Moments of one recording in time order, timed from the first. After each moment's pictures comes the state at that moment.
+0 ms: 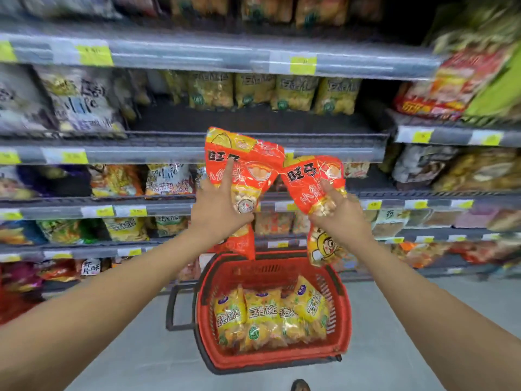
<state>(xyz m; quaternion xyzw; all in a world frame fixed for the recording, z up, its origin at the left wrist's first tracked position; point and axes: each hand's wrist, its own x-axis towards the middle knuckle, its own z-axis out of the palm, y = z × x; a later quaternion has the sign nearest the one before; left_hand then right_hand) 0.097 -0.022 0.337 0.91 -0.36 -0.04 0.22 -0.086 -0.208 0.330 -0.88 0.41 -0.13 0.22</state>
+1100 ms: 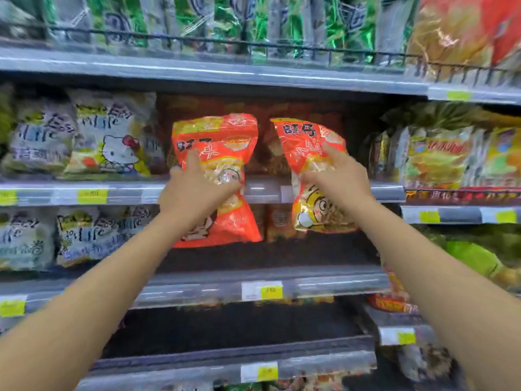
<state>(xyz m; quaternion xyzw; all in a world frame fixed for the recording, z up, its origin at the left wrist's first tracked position) 0.177 -0.125 0.732 0.84 -0.30 0.20 0.40 0.014 -0.310 0.748 -0.80 0.28 -0.48 0.24</state>
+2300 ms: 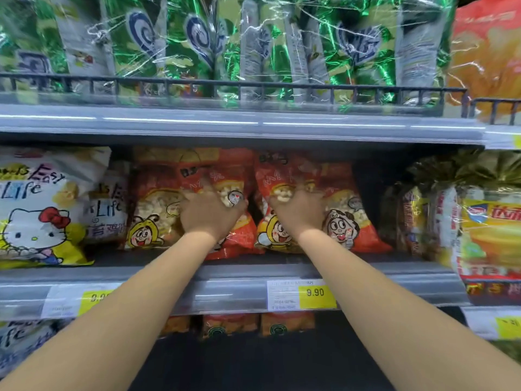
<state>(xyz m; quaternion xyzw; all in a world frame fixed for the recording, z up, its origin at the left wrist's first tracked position) 0.302 -0.312 0.800 0.87 -0.24 0.29 0.31 0.192 -0.442 0.802 -0.80 0.32 -0.47 0.18</state>
